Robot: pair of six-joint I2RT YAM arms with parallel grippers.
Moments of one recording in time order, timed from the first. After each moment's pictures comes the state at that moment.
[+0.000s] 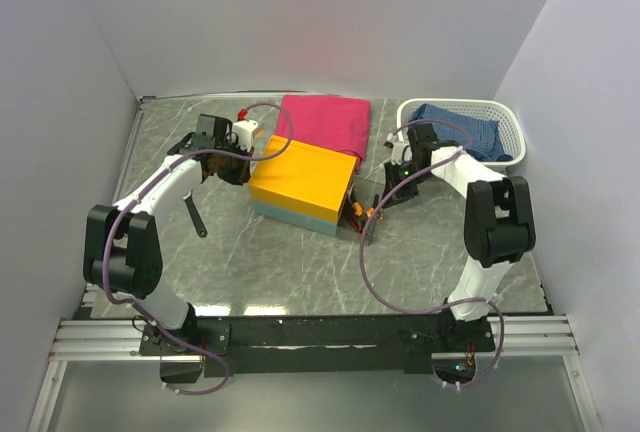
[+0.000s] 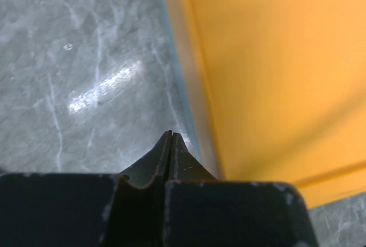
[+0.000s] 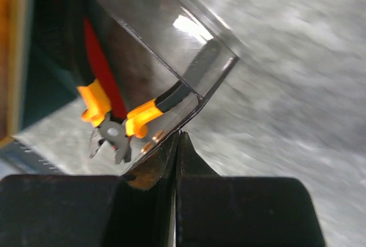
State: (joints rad) left arm -0.22 1.60 1.19 -0.48 0.28 0.20; right arm 0.15 1.80 1.23 -0.71 -0.46 -0.03
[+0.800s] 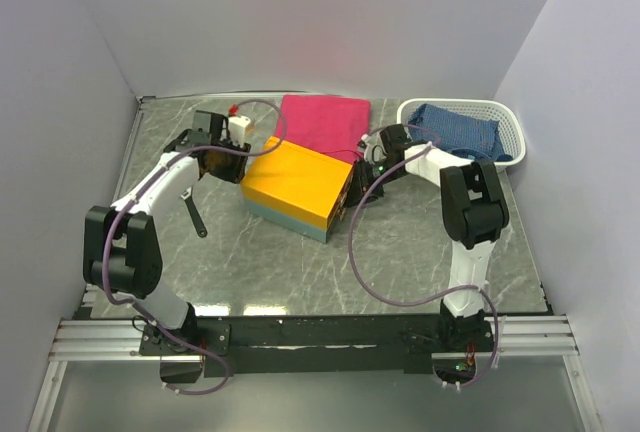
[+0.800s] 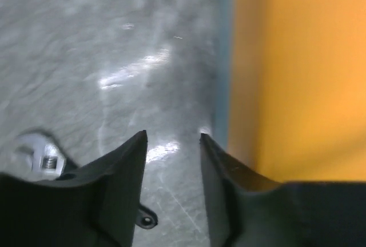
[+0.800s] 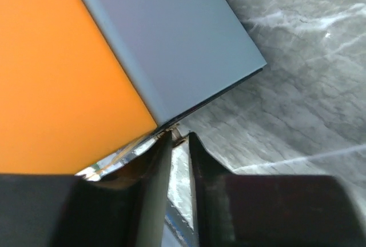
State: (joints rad) left arm -0.20 1.60 1.21 -0.52 0.23 0.20; right arm 0.27 2.01 1.34 -0.56 -0.82 0.26
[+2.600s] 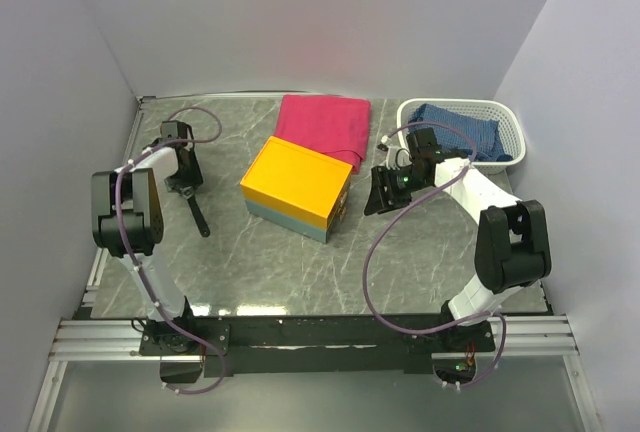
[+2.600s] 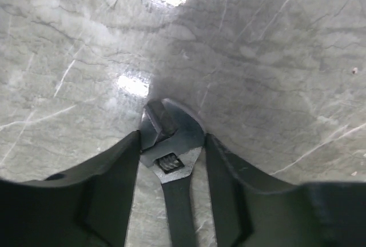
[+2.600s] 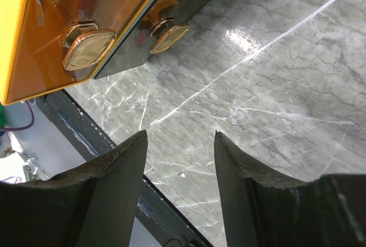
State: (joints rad) left arm 0.09 1.90 1.24 -0.42 -0.20 -0.24; right arm 0.20 1.61 1.13 -0.72 -0.66 0.00
